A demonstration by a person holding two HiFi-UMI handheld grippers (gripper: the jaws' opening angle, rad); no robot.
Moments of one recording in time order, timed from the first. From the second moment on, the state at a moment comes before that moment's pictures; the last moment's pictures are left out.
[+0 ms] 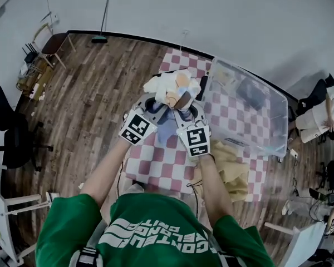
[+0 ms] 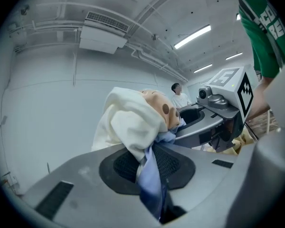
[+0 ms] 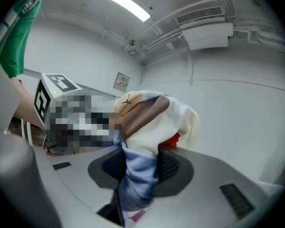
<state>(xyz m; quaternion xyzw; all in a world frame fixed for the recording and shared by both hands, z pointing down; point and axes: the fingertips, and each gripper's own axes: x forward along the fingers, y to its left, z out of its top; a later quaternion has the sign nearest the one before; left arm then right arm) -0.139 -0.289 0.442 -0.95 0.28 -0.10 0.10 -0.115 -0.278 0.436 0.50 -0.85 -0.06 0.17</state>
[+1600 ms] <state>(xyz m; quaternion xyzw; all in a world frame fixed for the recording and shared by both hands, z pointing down) 0.228 -0.273 0.329 -0.98 0.10 -0.01 0.14 0.246 -0.250 0.330 0.71 -0.69 -0.10 0.12</state>
